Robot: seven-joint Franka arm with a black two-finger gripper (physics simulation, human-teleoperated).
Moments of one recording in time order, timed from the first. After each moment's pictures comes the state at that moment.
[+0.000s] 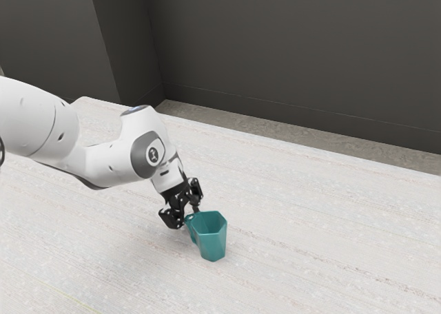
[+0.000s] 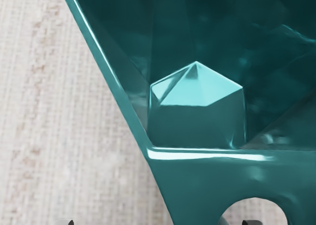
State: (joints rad) arm -0.22 0.28 0.12 -2.14 -0.51 2.39 1.83
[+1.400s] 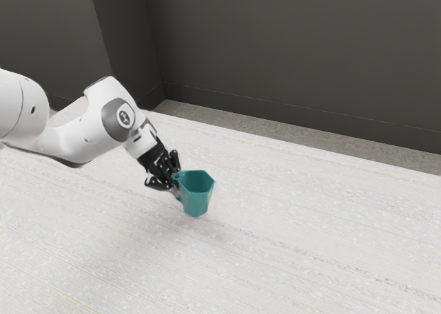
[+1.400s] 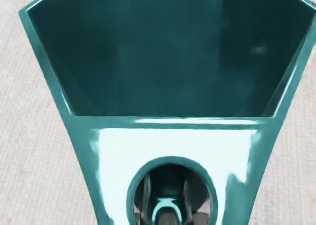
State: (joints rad) arm -0.07 0.22 0.12 -2.07 -0.62 2.29 1.91
